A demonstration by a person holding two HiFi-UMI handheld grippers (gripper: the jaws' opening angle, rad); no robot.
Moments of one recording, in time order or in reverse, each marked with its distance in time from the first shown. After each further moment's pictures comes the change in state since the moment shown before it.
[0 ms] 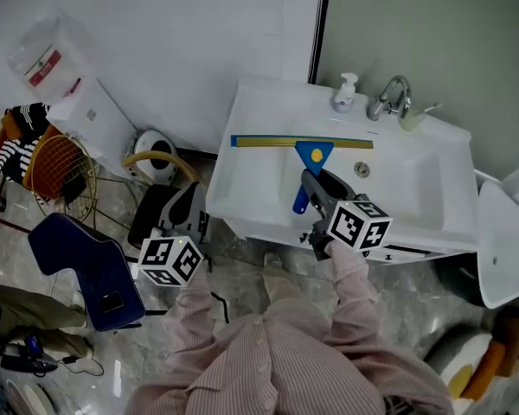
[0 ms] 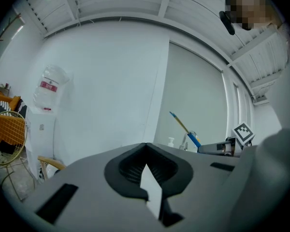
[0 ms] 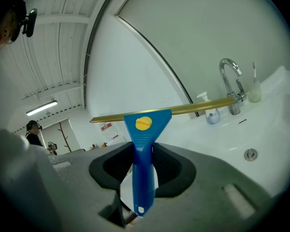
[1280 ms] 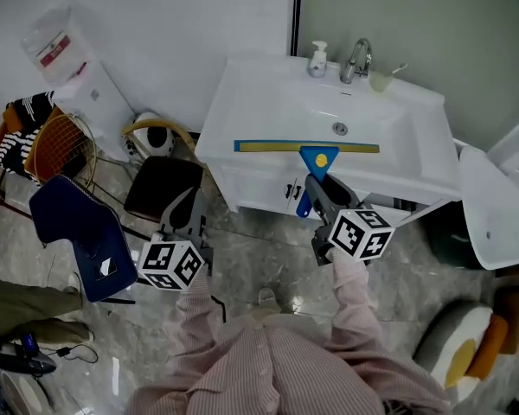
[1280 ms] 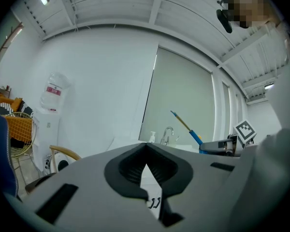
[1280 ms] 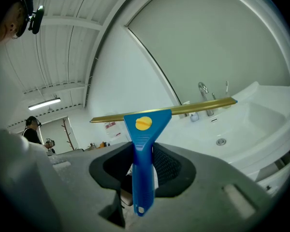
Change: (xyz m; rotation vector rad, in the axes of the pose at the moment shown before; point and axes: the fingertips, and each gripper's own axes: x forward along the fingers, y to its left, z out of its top) left arm -0.176 -0.104 -0.044 0.019 0.006 -0.035; right arm -0.199 0.063 -0.073 -0.045 -0.050 -0.054
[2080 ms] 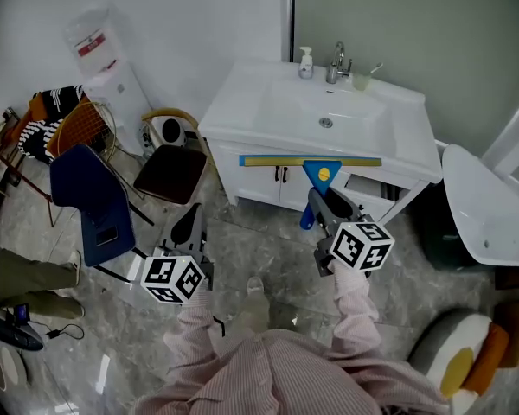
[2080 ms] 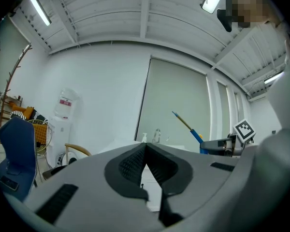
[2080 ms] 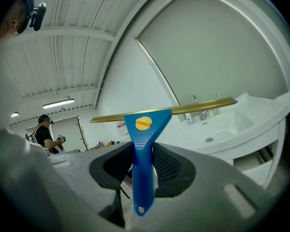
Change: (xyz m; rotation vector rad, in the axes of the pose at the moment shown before) left arm -0.183 -0.154 -0.034 0.029 -0.060 0.081; right arm -0.215 0.030 -0.031 -0.049 -0.024 0.077
